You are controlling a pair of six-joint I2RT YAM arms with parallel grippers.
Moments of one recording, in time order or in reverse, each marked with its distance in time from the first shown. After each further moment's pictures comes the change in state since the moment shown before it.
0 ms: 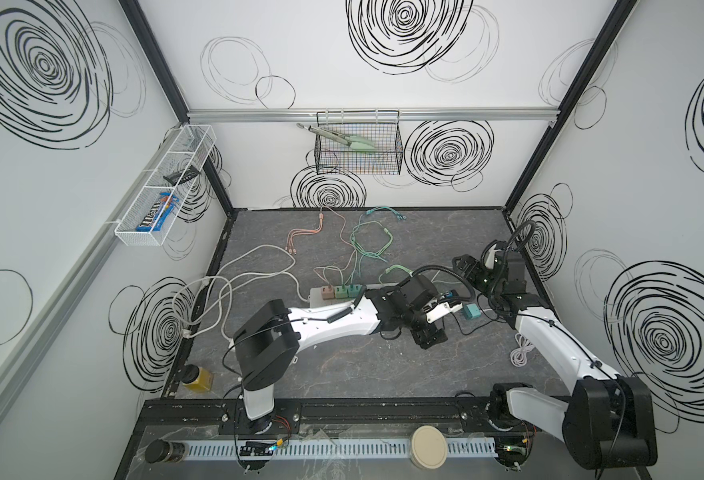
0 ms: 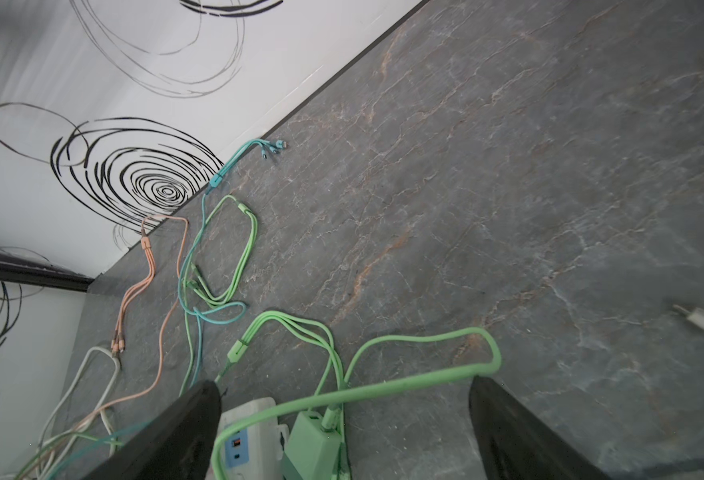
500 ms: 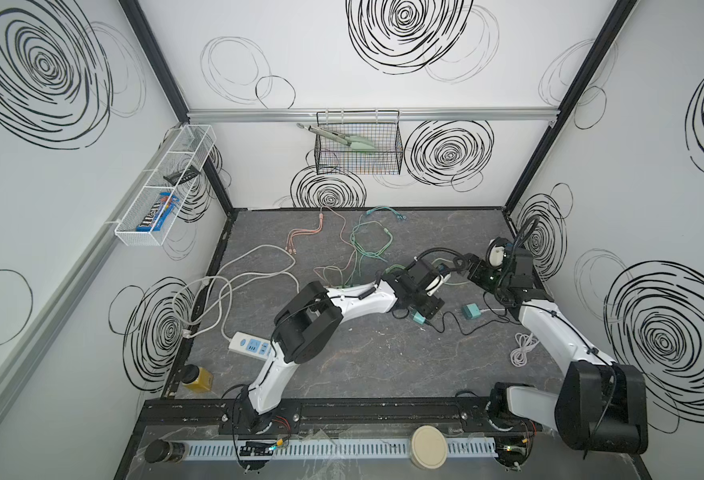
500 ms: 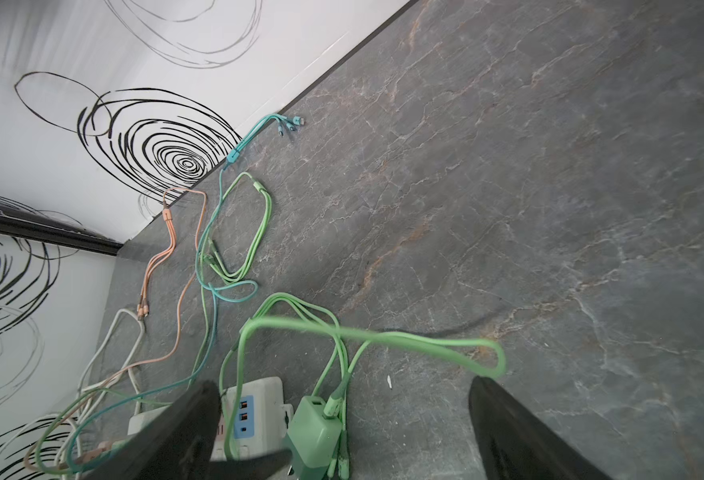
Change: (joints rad) left arm 0.153 0.261 0.200 0.041 -0.213 -0.137; right arm -0.112 0.086 0.062 -0.016 -0.210 -0.058
